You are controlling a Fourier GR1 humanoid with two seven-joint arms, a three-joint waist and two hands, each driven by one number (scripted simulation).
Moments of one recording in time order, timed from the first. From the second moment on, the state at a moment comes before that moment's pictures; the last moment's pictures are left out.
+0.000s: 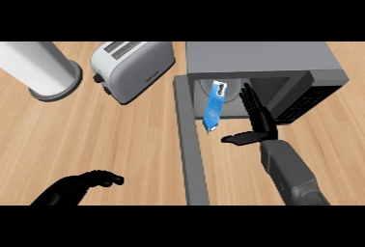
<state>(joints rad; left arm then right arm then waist) 0.28 0.01 0.04 -1.92 0.11 -0.76 -0.03 -0.69 -0.08 -0.29 -0.25 0.10 0.19 -0.86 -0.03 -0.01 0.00</state>
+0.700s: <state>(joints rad) 0.08 0.00 -0.10 -1.69 -0.16 -0.63 -0.11 -0.22 -0.18 -0.24 -0.61 0.06 0.27 -0.87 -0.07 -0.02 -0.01</state>
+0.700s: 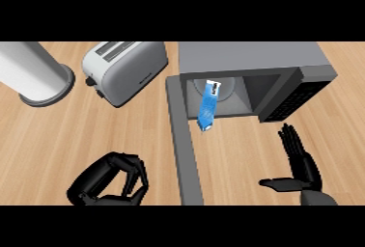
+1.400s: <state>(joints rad) -0.09 0.00 -0.45 -1.40 -0.22 -0.31 -0.26 0.24 -0.28 -0.22 -1.26 -0.17 0.45 -0.72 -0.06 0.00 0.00</state>
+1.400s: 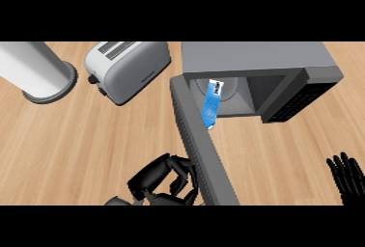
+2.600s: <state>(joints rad) -0.56 0.02 -0.98 -1.14 0.23 0.46 -0.14 0.37 -0.38 -0.09 -1.89 -0.50 0.60 -0.37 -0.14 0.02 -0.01</state>
